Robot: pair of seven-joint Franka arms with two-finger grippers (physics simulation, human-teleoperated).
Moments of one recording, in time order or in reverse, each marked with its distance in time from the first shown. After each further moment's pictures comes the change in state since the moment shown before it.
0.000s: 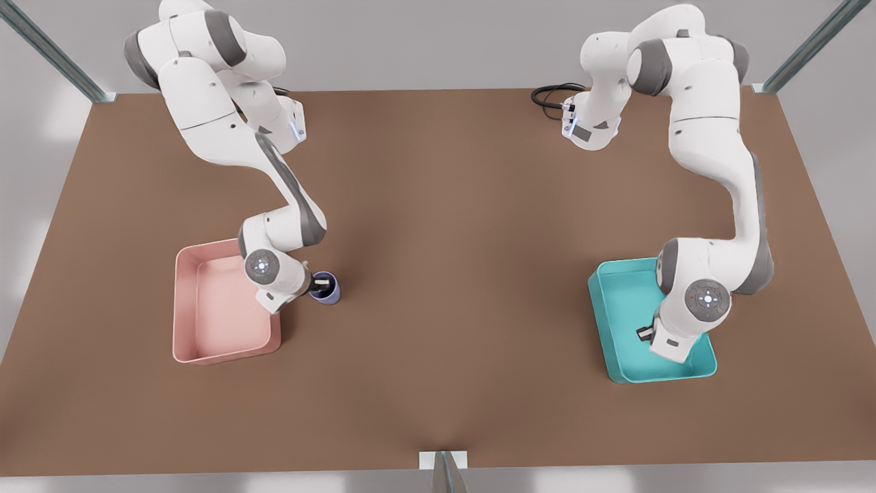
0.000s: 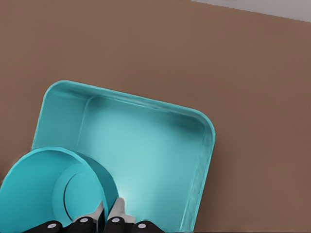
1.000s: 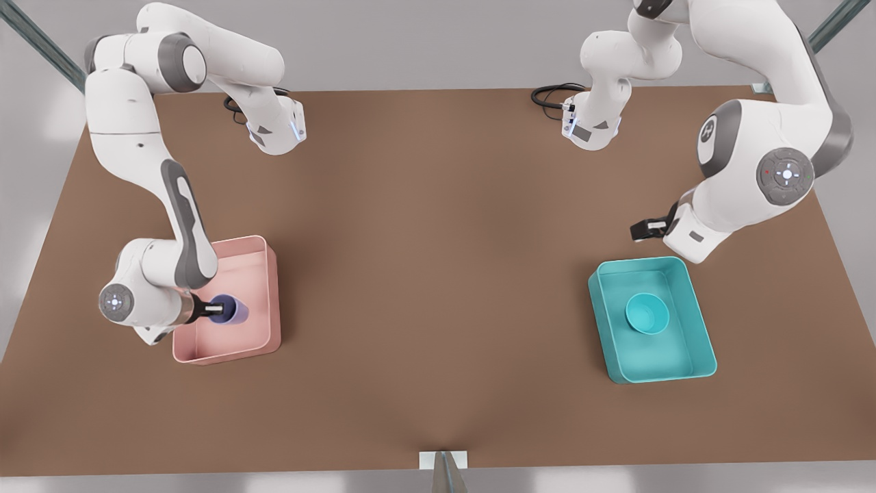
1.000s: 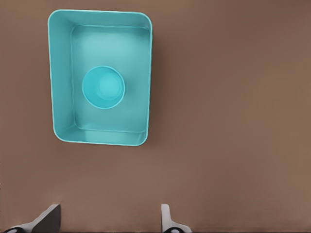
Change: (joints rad) left arm -0.062 -0.418 -0.032 0.063 -0.212 -0.615 0.209; right arm -0.368 0.083 -0.024 0.240 -0.049 -0.201 -0.349
